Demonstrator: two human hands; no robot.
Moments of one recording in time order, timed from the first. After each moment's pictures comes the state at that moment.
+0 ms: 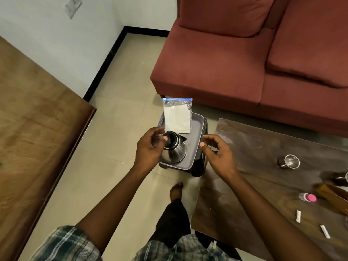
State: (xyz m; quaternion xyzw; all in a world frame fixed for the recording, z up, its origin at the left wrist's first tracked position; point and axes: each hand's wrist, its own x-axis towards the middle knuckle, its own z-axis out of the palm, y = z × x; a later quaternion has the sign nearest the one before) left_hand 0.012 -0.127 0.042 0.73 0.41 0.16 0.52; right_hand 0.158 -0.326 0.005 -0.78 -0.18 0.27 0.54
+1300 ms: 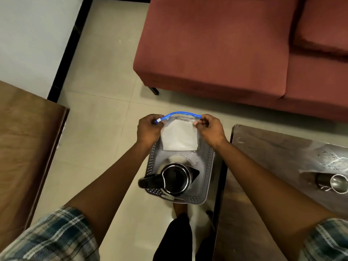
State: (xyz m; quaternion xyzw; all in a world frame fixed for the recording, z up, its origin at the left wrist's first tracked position) left_hand 0.180 0.063 -0.147 0.67 0.49 0.07 0.55; right_hand 0.314 -0.118 -0.187 -0.81 -0.06 0.33 0.48
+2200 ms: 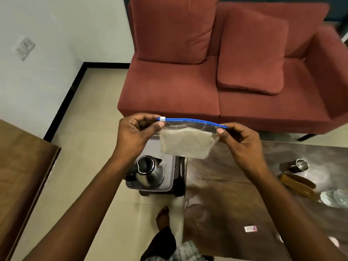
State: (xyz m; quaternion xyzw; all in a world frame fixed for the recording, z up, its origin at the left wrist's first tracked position) left_hand 0.099 -0.132 0.179 0.69 0.21 0.21 0.66; right_hand 0.211 -0.400 0.155 -0.75 -0.17 0.10 0.63
